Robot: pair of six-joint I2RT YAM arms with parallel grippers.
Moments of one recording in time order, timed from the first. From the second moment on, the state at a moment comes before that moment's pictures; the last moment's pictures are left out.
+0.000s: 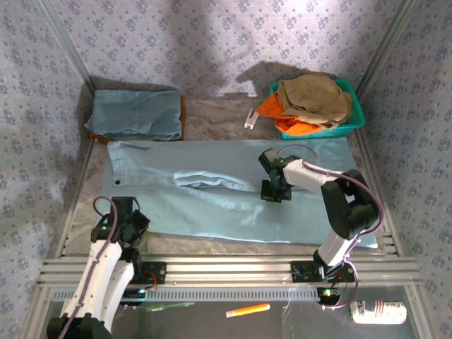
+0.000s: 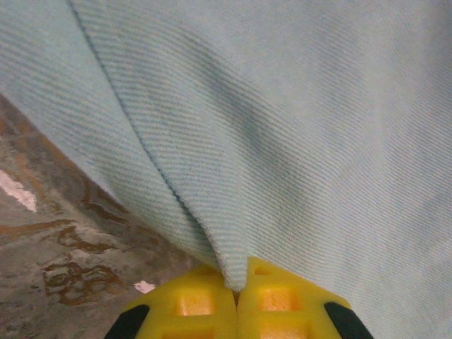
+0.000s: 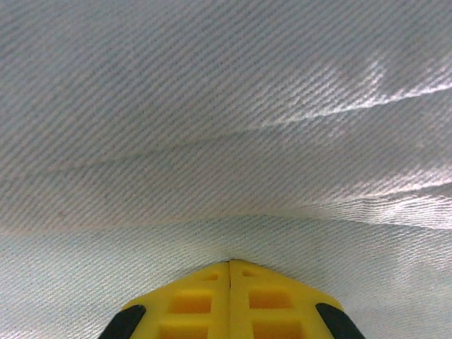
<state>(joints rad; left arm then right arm) -0.04 0.59 0.32 -0.84 0.03 -0.95 0.49 1.70 0.99 -0.76 -0.02 0.59</state>
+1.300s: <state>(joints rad) -0.09 1.27 0.83 -0.60 0.15 -0.80 1.14 1.50 0.97 -0.93 0.12 0.49</state>
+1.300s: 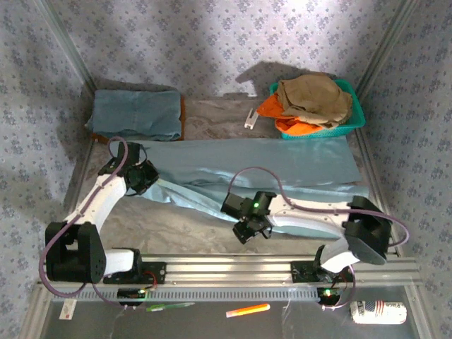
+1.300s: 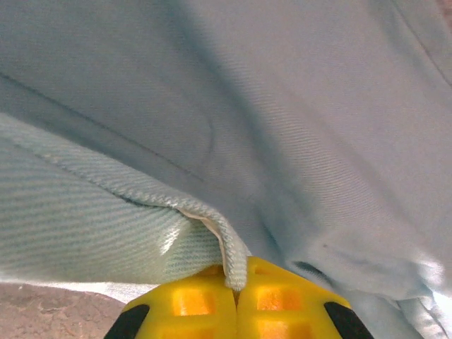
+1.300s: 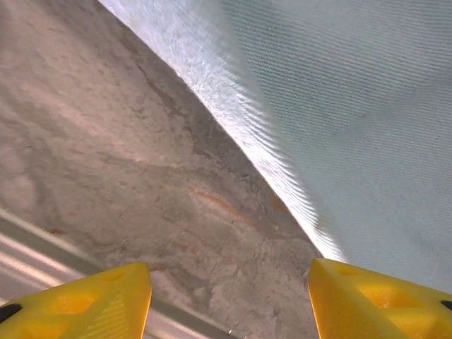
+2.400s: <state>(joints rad) -0.09 1.27 0.76 -0.55 0.15 -0.76 0.67 1.71 1.15 -0.91 0.21 0.43</state>
